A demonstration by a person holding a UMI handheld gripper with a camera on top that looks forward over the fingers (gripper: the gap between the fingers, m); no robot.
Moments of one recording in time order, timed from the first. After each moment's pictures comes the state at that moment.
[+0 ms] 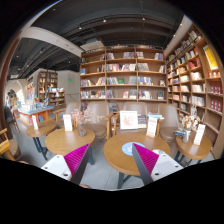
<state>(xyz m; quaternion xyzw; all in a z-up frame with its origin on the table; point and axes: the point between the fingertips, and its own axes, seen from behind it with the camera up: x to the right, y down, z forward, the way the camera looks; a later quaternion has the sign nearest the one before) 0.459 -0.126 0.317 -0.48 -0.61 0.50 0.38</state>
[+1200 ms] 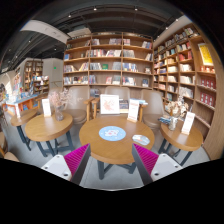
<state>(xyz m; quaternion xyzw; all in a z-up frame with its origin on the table) 0.421 -0.035 0.221 -0.55 -0.61 0.41 0.40</state>
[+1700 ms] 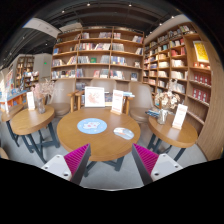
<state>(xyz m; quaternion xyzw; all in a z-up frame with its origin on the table) 0.372 0.065 0.154 -0.58 -0.59 0.36 0.42</state>
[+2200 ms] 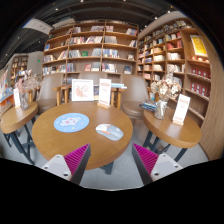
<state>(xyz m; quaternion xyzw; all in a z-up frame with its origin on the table) 0.265 0.151 0.077 -0.60 -0.58 0.34 0.42</state>
